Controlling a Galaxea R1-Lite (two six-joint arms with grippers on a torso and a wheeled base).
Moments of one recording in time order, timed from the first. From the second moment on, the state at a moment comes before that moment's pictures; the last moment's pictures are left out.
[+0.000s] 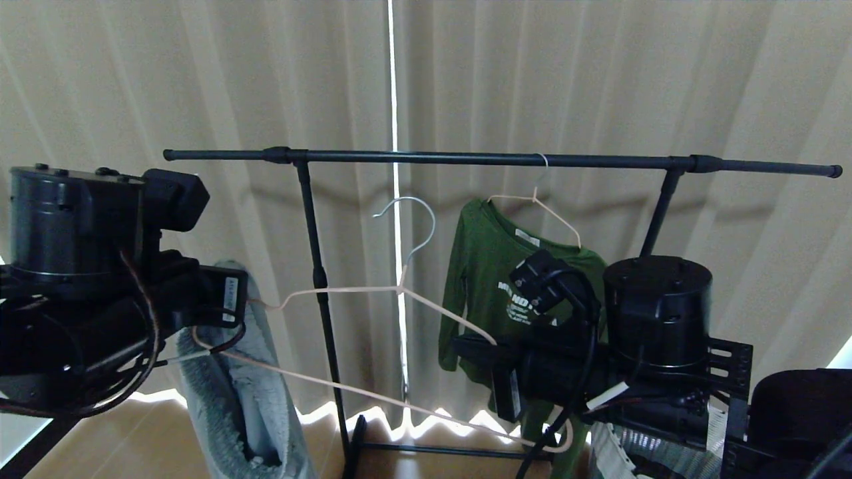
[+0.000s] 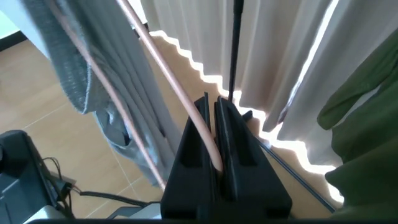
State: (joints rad) left arm -0.45 1.43 -0.81 -0.17 0.51 0.00; right arm 0.79 1.74 -0.71 -0.67 0.10 0.20
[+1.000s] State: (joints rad) left arm -0.42 1.59 -0.95 -0.16 0.60 -0.10; right arm 0.85 1.74 -0.87 -0.45 -0.10 0.40
